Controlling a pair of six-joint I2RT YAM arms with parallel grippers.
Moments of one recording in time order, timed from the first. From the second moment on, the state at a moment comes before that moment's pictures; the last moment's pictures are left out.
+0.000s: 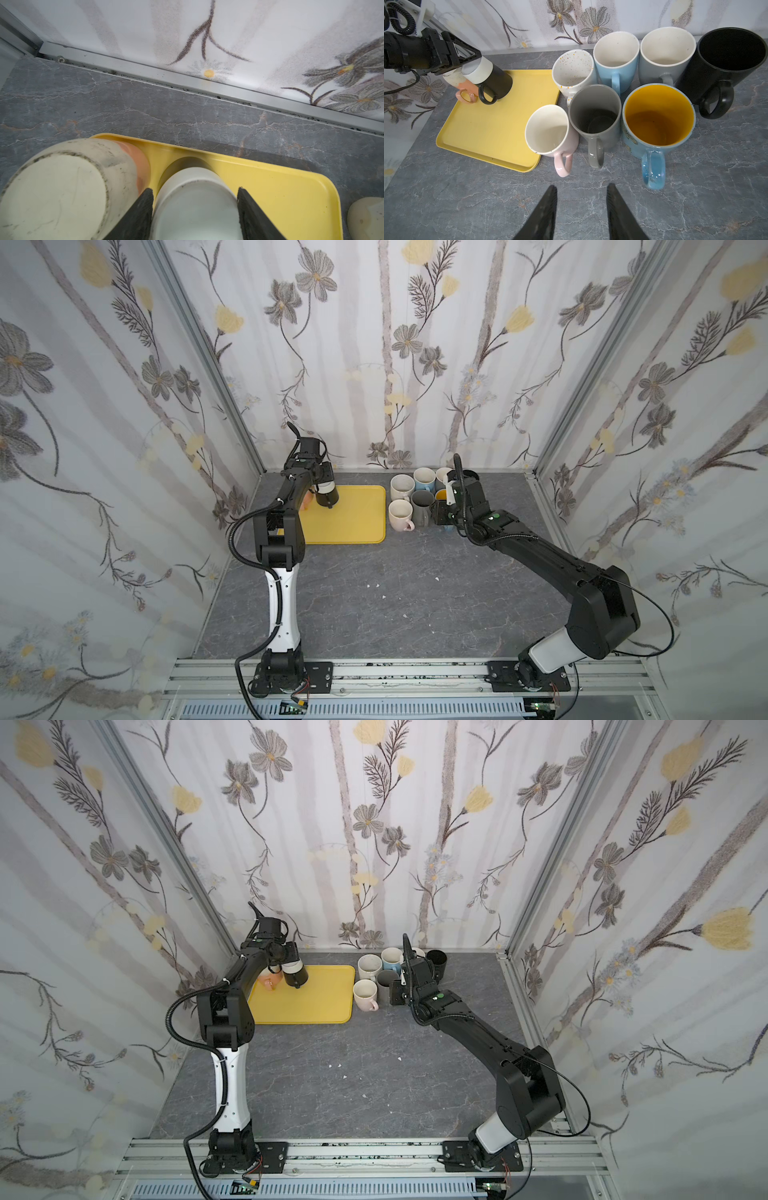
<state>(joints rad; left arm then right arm) -0.05 2.37 2.16 -0.64 0.01 -0.23 0.54 1.55 1.21 -0.29 0.03 0.39</state>
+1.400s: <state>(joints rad) -0.29 1.70 1.23 -0.46 0.03 -0.15 0.70 1.75 1.37 -0.31 -0.02 0.43</state>
